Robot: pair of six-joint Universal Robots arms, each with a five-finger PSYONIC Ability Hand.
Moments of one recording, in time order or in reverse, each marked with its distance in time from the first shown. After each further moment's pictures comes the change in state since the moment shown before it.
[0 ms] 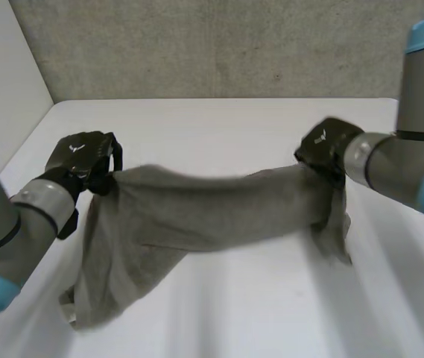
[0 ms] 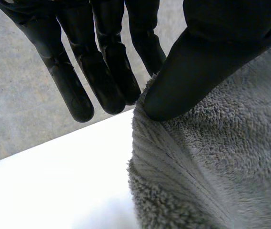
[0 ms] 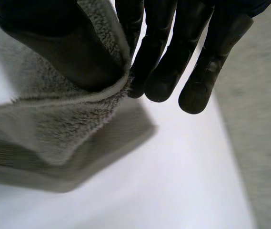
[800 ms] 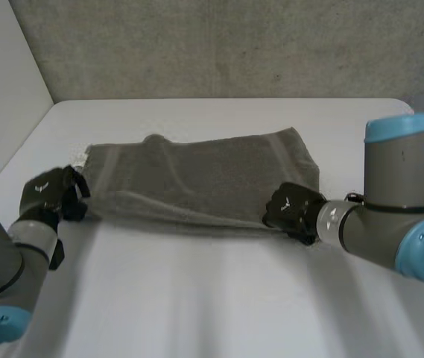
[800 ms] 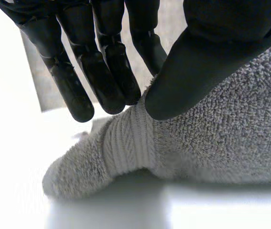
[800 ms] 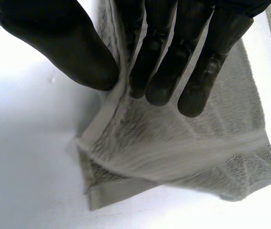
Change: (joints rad) left arm 0.119 -0.071 -0.284 0.334 -0.138 -0.190; right arm -0.002 0.049 0.360 -0.210 -0.240 -0.194; left_hand 0.000 0.001 0.001 0.000 0.002; right_hand -0.134 -0.142 -0.137 -0.144 -0.136
